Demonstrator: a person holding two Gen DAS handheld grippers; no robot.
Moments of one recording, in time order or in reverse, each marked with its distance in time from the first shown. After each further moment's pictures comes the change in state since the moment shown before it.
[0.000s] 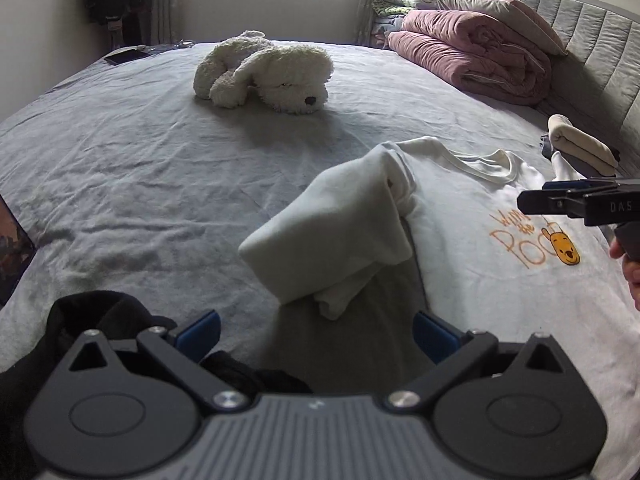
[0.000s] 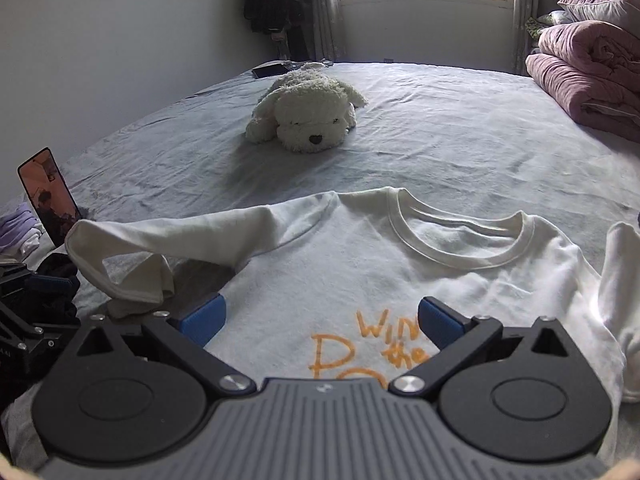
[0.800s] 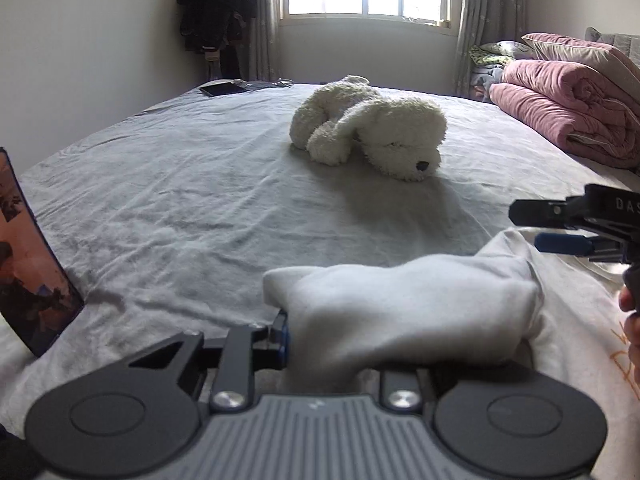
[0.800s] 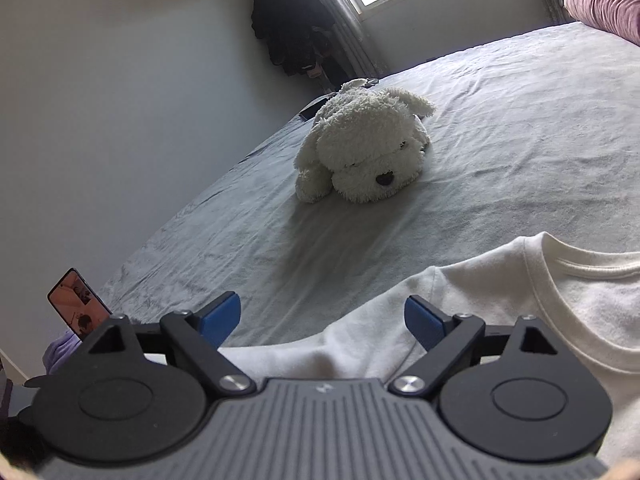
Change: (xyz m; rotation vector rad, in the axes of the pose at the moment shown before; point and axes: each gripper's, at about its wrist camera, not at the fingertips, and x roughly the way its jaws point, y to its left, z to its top) left arm 0.031 0.024 0.044 -0.101 -0.198 0.335; right arm 0.099 -0.027 0.040 0.297 -0.101 0.300
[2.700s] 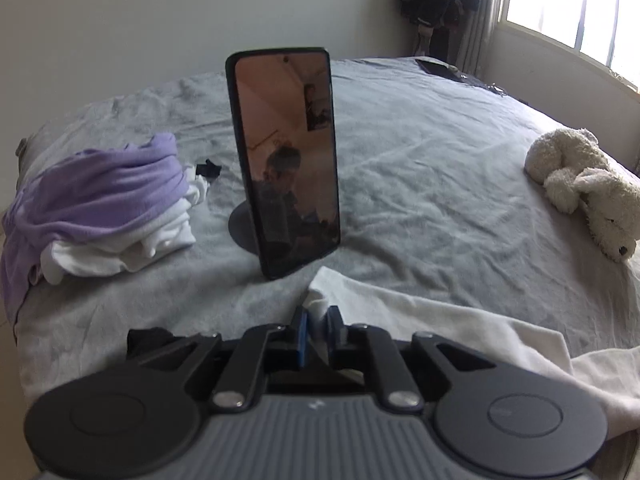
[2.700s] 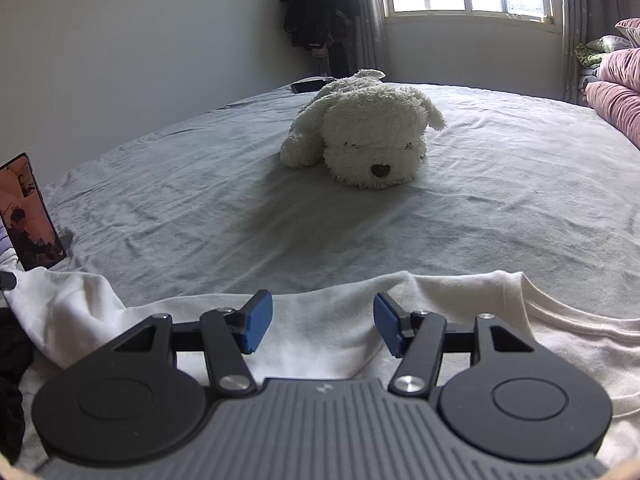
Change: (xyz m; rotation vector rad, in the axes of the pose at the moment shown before) left arm -0.033 0.123 -0.019 -0.454 0.156 0.379; right arm 0.023 0.033 -0.024 -0.346 0.044 -0.225
